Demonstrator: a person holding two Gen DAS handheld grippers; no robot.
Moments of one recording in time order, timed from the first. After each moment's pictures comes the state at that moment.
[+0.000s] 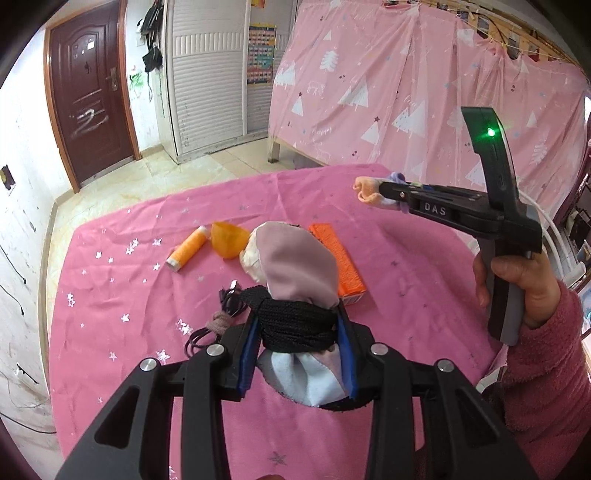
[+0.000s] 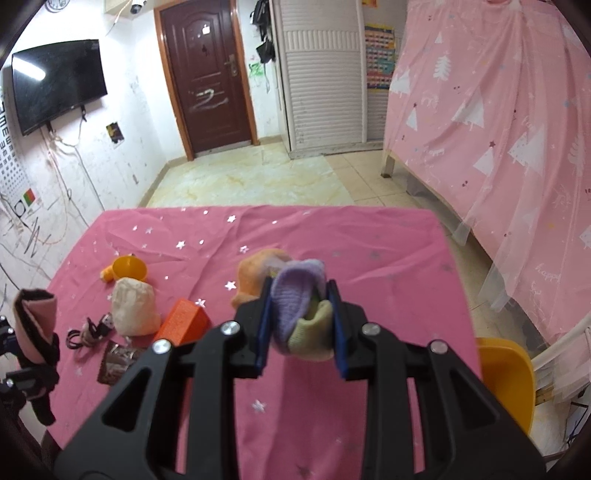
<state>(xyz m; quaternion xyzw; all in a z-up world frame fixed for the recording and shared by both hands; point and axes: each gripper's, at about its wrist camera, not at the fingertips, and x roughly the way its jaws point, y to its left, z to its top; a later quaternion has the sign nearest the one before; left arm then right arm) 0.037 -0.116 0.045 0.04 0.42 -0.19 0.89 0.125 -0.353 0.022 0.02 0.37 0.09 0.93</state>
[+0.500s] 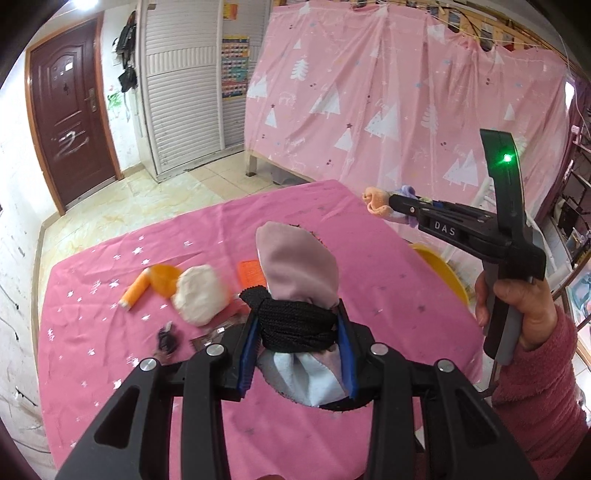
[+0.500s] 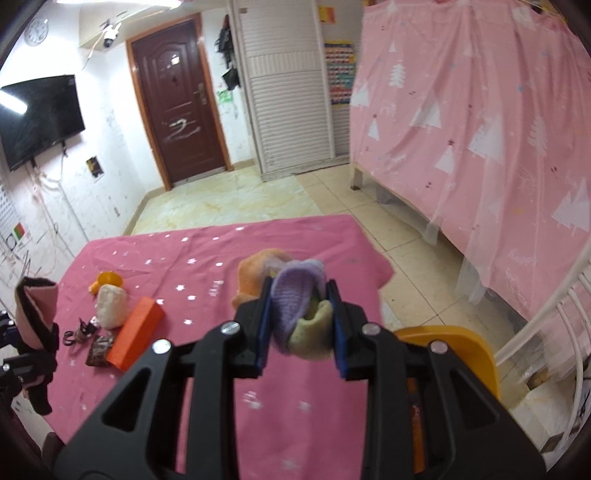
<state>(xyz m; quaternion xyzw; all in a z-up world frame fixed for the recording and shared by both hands) 0.035 -0.188 0.068 0.06 0.40 -0.23 0.89 0.083 -0.434 0.039 0.06 0.33 0.04 0.94</state>
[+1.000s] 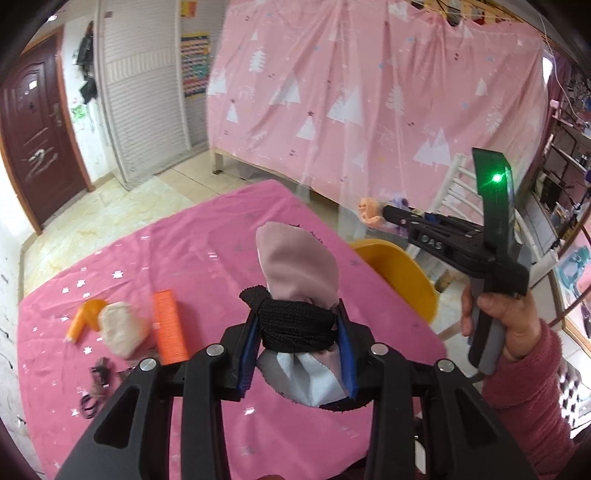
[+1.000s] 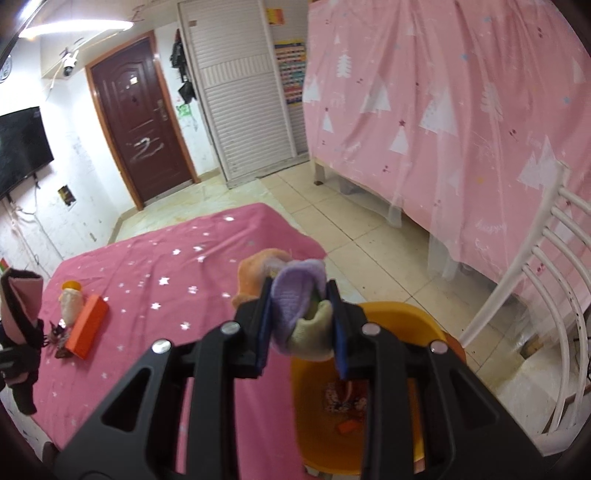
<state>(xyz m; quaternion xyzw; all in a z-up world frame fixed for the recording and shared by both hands) 0.039 -0.283 0.072 0.09 0.41 -0.28 0.86 0.057 -0.523 0.014 0.10 0.34 -0.03 0.94</state>
